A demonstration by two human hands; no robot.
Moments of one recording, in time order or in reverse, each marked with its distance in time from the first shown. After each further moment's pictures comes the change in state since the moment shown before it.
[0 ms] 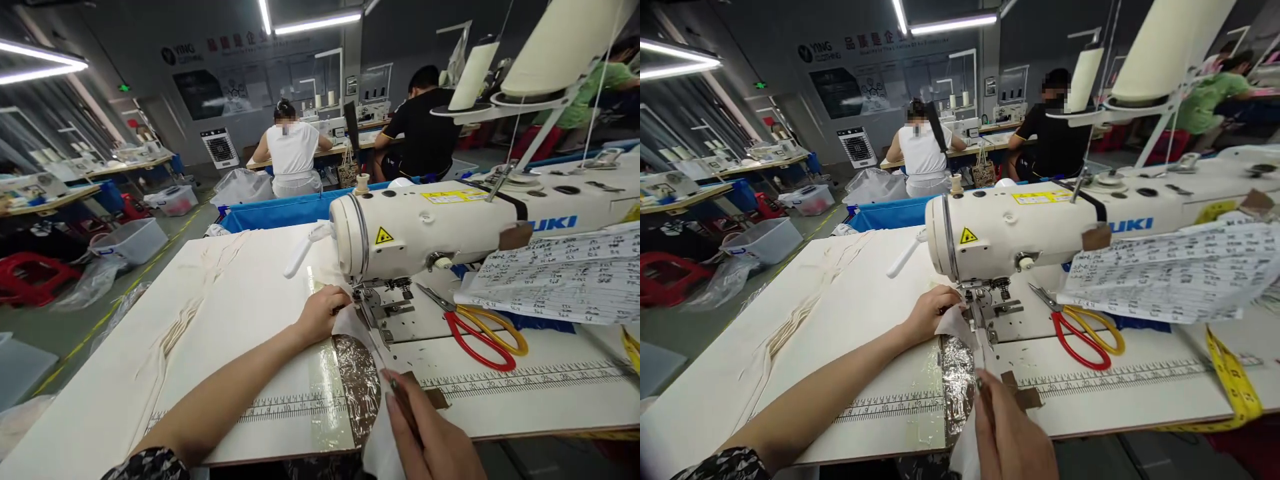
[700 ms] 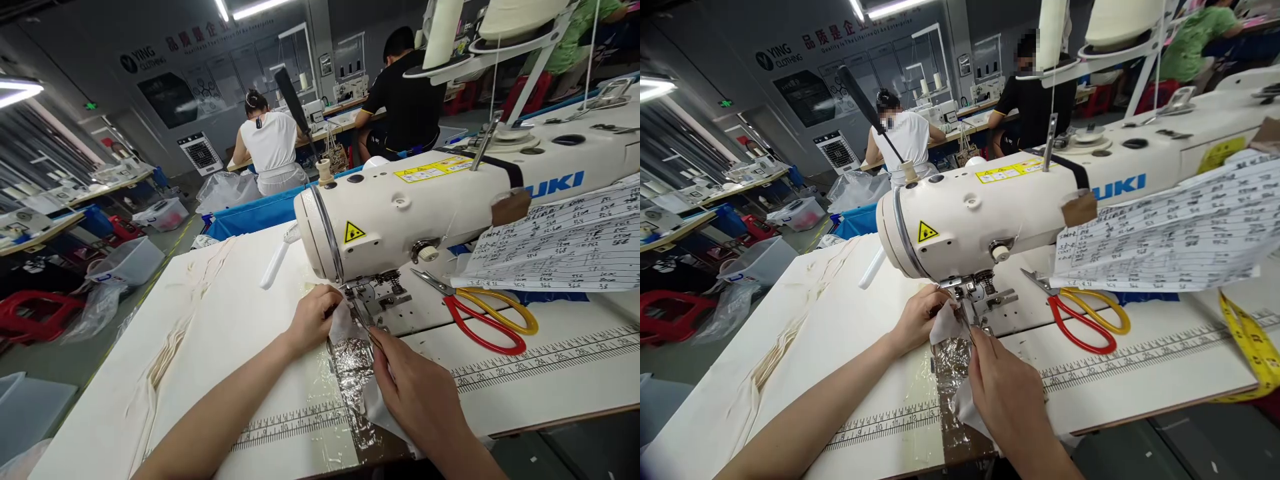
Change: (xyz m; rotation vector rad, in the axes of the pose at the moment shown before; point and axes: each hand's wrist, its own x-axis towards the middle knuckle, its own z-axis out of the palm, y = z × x) left_hand 0.004 0.005 -0.004 -0.070 0.013 0.040; right_hand 0.051 0.023 0.025 -0.342 0.217 -0.060
